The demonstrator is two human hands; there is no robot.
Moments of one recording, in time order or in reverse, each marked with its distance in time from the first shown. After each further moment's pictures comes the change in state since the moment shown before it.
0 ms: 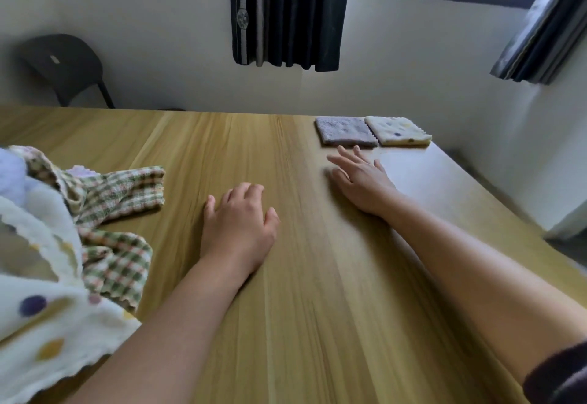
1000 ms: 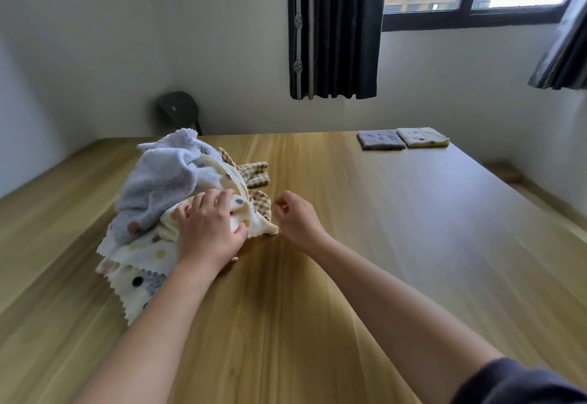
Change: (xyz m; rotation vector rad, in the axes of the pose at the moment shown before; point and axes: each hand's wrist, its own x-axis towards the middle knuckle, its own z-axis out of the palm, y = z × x) left_hand -0.175 -0.118 -0.130 0.333 0.397 0.018; right_hand -0.192 -0.268 0.007 0.726 0.051 -0.096
